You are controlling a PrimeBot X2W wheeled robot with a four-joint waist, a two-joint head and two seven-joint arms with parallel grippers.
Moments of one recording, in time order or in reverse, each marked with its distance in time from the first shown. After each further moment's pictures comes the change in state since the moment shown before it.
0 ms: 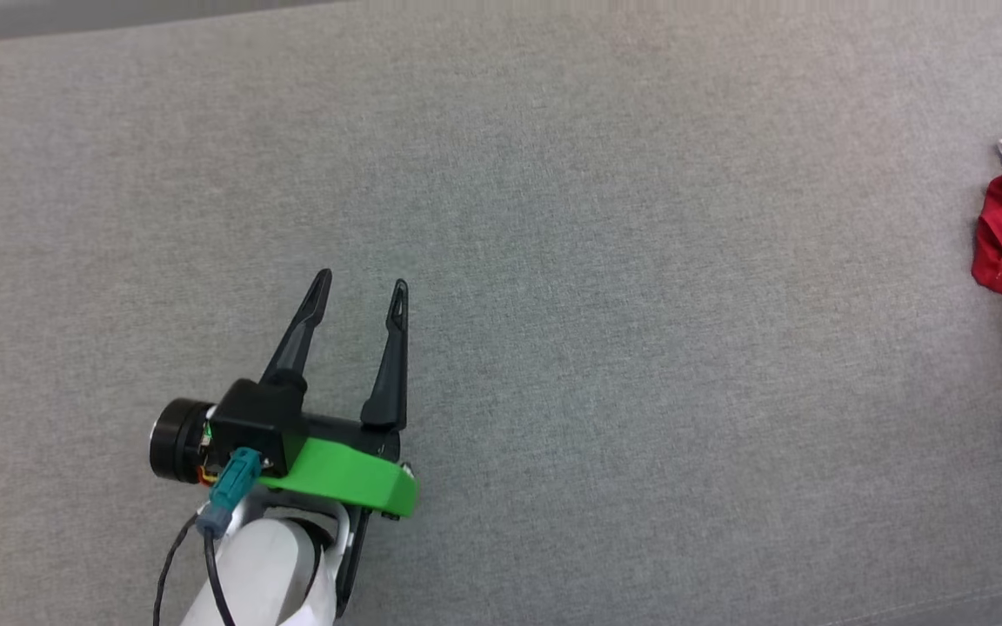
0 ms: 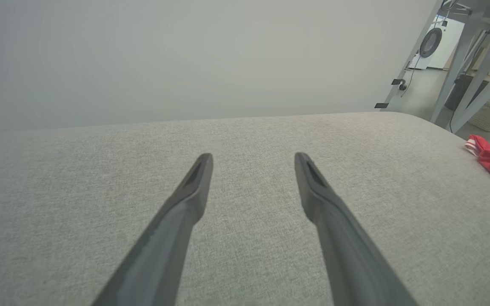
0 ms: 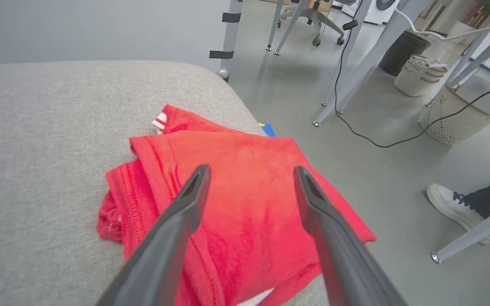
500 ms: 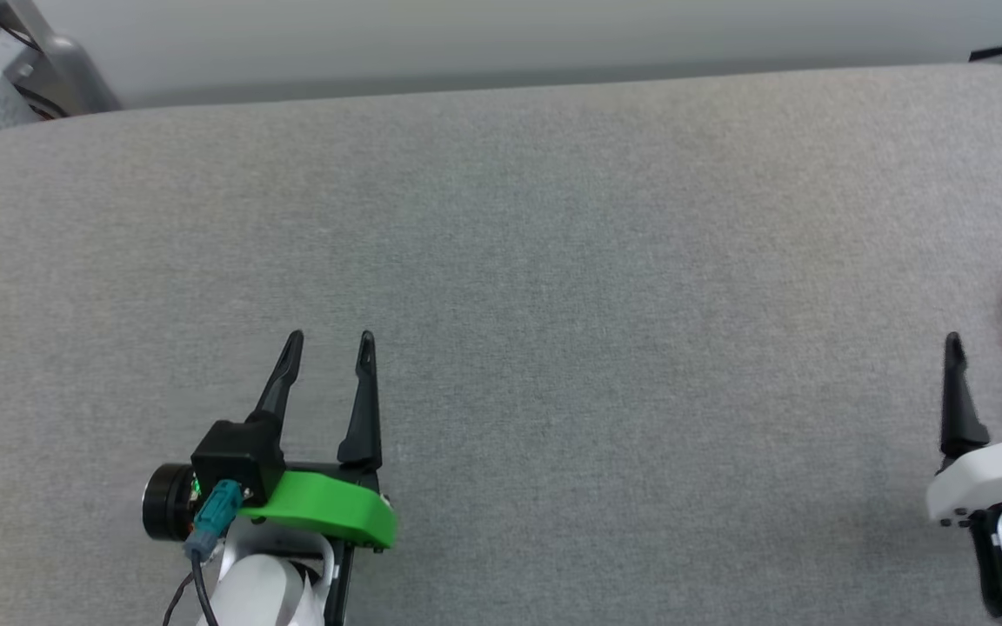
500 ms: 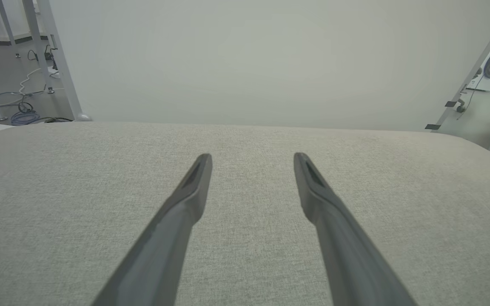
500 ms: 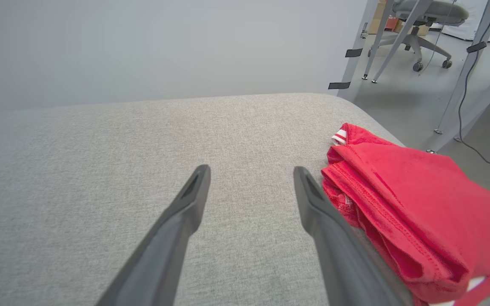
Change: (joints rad) left arm 0.071 -0.032 0.056 0.096 -0.045 0.015 -0.033; right arm 0.335 0.266 0.111 -0.470 0.022 0.000 0.075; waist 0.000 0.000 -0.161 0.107
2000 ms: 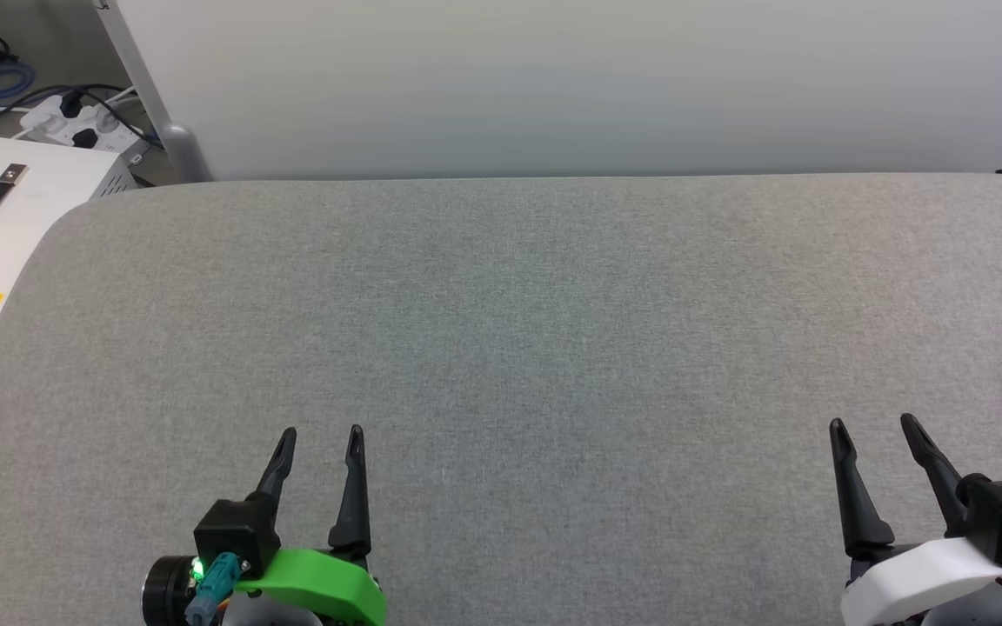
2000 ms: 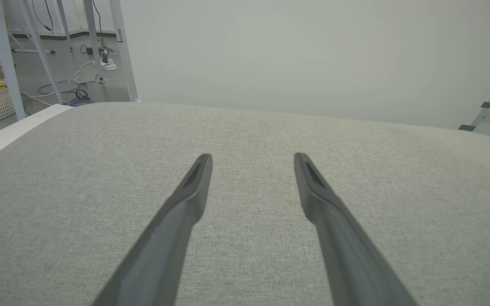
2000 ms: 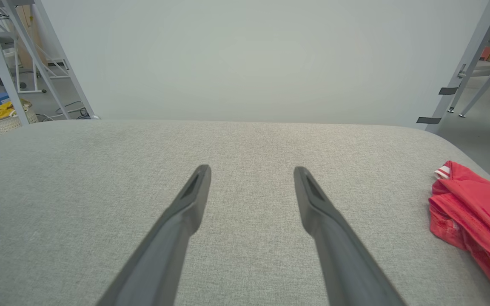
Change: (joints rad) left arm 0.145 -0.033 0.070 0.063 0.026 -0.042 -0.001; right arm 0.324 0.104 0.190 -0.447 -0.008 0.000 0.169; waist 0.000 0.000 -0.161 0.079
